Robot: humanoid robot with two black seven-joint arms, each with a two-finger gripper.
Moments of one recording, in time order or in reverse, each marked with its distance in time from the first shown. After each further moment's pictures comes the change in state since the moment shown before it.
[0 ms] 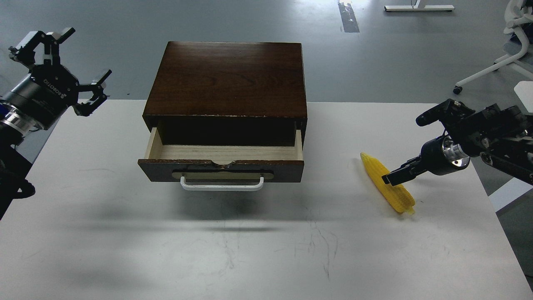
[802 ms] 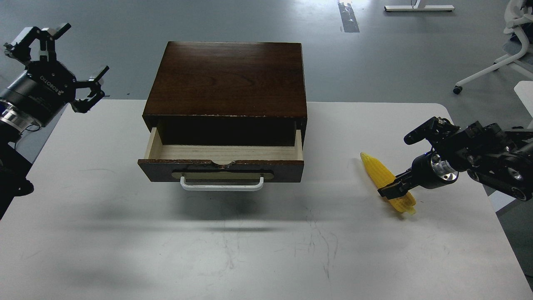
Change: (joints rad) left arm 0.000 0.003 -0.016 0.001 0.000 0.000 0.000; right arm -0.036 0.064 -0.084 -0.041 0.001 -0.087 0.000
